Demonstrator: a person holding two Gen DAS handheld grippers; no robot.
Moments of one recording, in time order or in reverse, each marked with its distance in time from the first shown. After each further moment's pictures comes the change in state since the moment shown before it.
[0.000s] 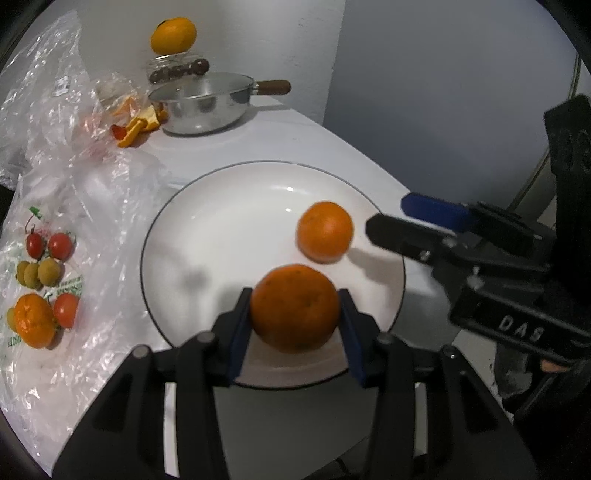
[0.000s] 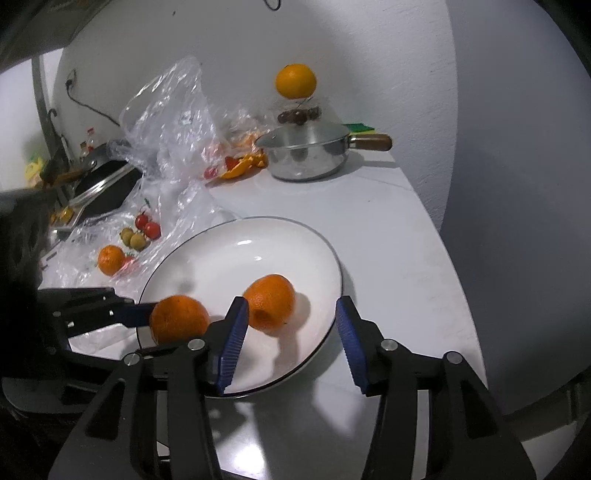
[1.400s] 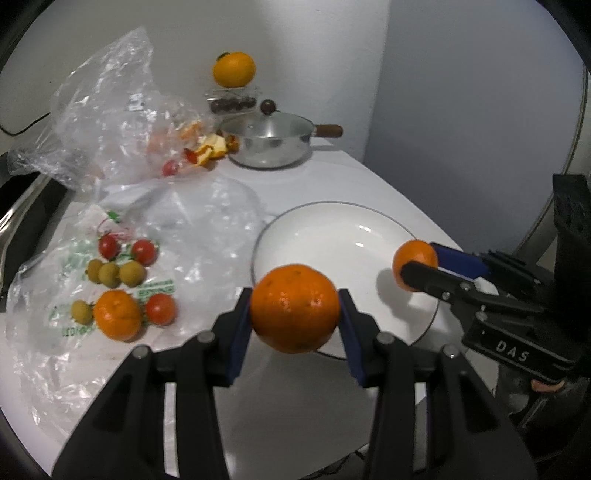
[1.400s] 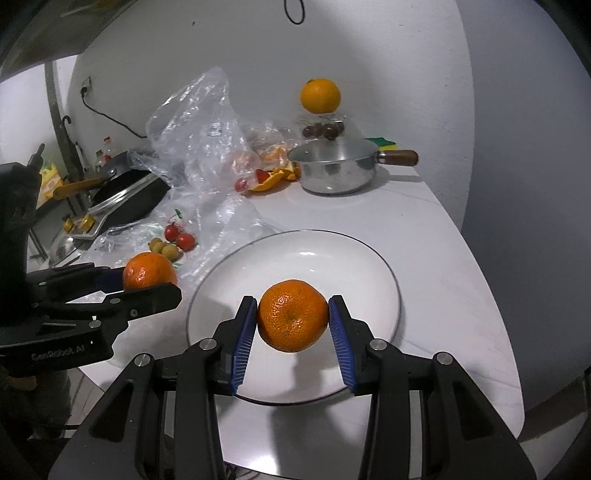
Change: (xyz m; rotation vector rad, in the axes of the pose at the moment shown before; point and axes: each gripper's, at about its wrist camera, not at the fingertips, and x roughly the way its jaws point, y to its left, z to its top) left arm -0.056 0.044 -0.008 -0.062 -0.130 0.106; right arm -0.006 0.039 -0.004 -0.006 -0.042 0.045
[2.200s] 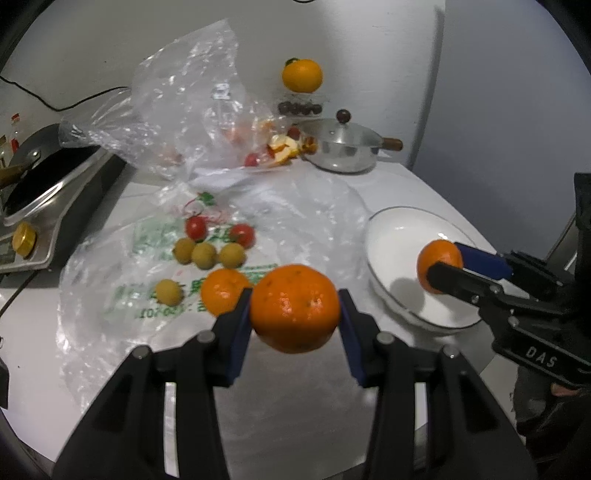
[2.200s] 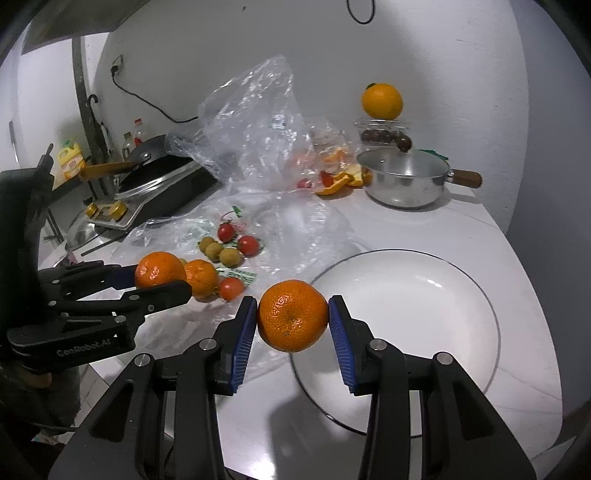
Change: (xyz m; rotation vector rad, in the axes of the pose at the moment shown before) left arm -0.035 0.086 -0.020 -0.086 -0.033 0.092; right arm 0.023 0.086 0.017 -0.083 0.004 0.062
